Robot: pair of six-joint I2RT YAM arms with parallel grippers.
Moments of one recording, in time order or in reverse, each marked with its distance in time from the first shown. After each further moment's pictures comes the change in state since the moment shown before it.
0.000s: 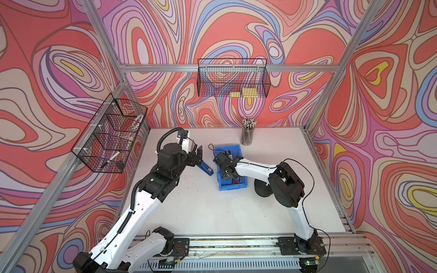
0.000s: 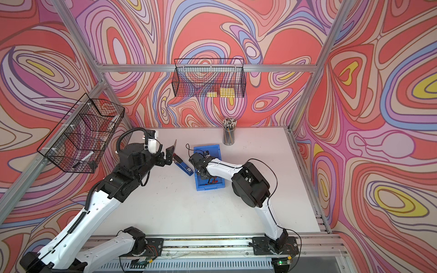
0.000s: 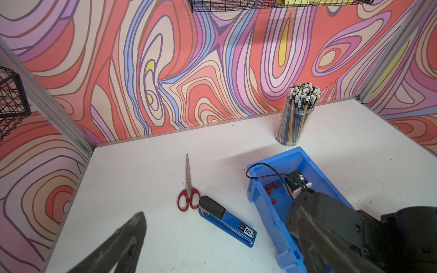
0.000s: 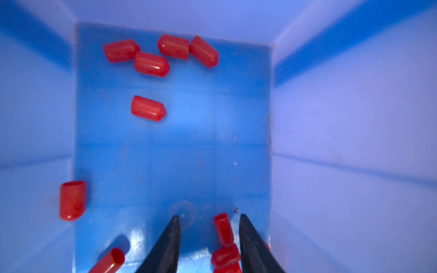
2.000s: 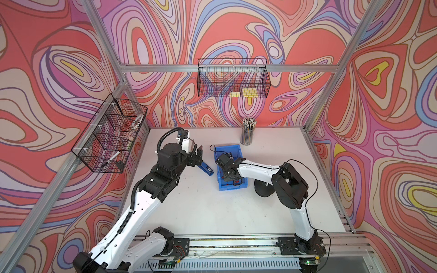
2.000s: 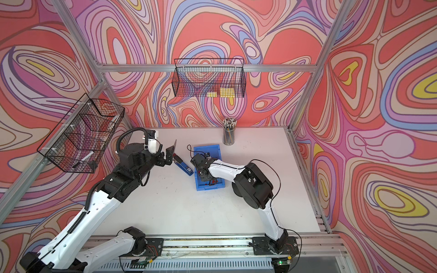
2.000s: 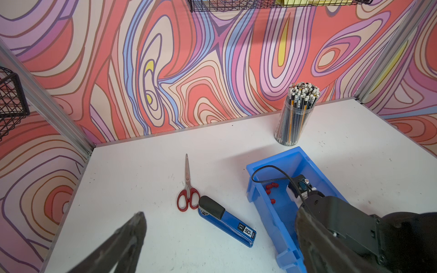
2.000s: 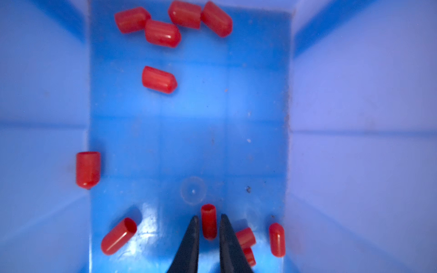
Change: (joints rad) left arm 0.000 0.000 0.000 0.000 0.003 0.000; right arm -0.001 -0.053 -0.080 0.041 -0.091 0.015
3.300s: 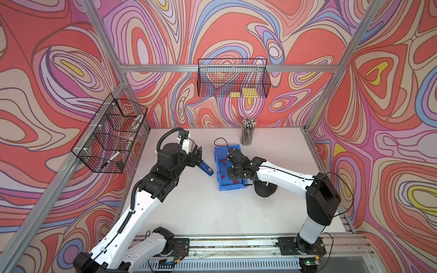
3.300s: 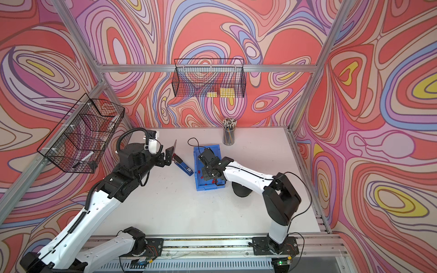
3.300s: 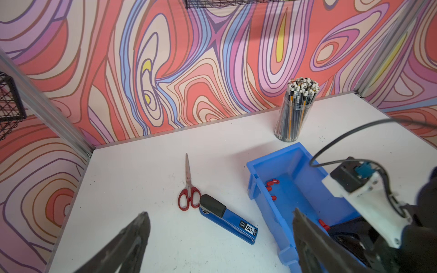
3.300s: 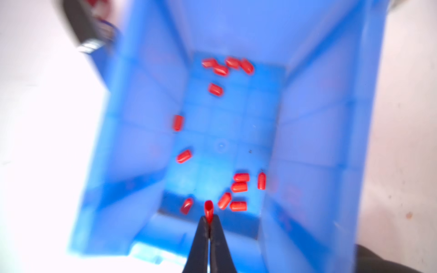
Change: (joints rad) left arm 0.006 0.004 0.001 -0.016 0.047 0.035; right arm 0.000 -0.418 -0.213 0.097 -0.194 -0.192
